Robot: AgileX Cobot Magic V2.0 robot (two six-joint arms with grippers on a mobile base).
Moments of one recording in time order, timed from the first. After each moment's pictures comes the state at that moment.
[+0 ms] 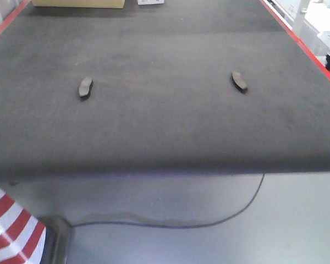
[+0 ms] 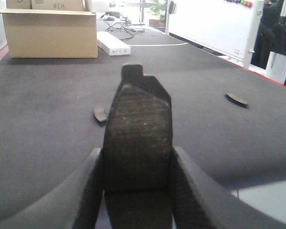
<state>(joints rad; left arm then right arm) -0.31 0.13 -0.40 0.20 0.47 -0.28 0.16 0.18 -0.40 0.06 0.44 -0.11</state>
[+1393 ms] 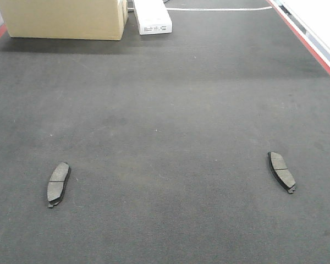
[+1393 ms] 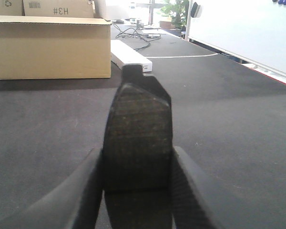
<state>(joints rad) -0.31 0.13 -0.40 0.20 0.47 -0.28 0.16 0.18 -0.40 0.06 0.44 -0.11</state>
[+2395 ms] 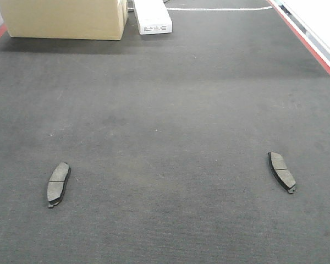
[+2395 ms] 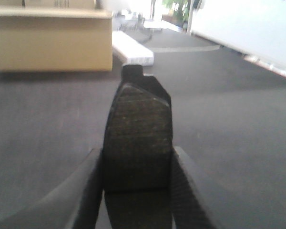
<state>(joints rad) -0.31 0.16 -0.44 0.19 0.54 -0.29 0.16 0.18 -0.40 0.06 0.44 -0.11</state>
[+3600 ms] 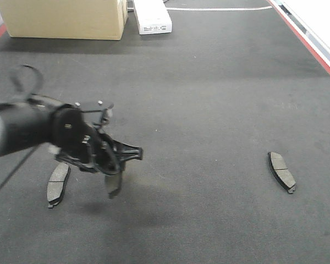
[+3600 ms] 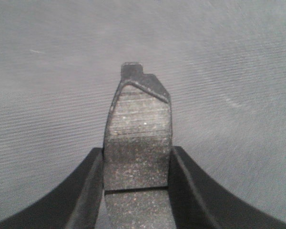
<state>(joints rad) -0.50 1.78 -1.19 -0.05 0.64 -0.45 0.16 0.18 -0.40 0.06 0.44 -0.11</state>
